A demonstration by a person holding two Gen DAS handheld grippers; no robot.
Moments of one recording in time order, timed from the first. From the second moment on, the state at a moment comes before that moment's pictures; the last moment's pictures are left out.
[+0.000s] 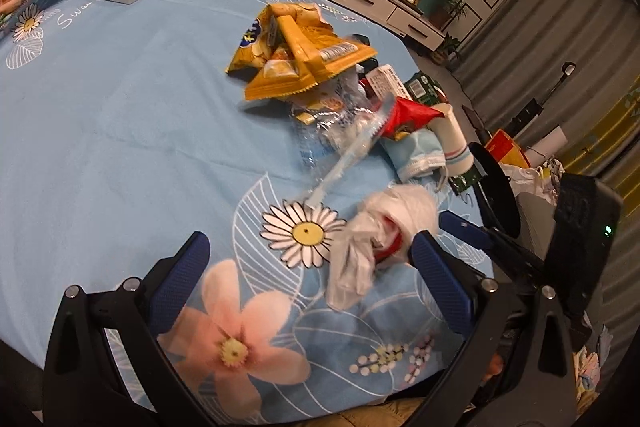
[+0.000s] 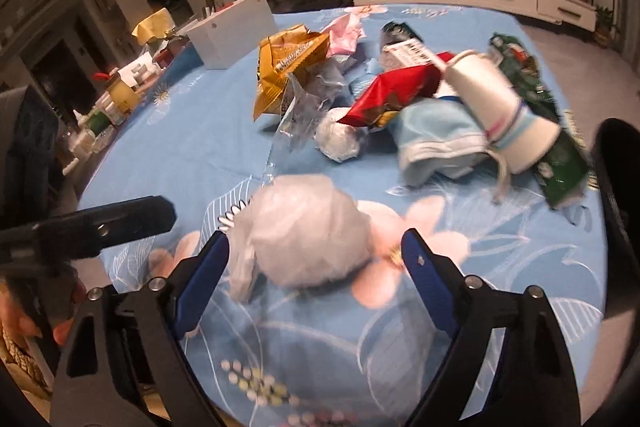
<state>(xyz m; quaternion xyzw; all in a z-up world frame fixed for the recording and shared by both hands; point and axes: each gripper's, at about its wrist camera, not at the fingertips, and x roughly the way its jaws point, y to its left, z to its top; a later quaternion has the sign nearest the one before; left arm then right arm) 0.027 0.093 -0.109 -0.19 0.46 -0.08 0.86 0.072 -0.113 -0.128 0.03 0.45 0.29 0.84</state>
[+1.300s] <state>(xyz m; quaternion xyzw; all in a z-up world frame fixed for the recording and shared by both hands) 0.064 0.055 -0.088 -0.10 0.42 -0.10 0.90 0.061 -0.205 -0.092 0.12 0.42 0.24 0.87</state>
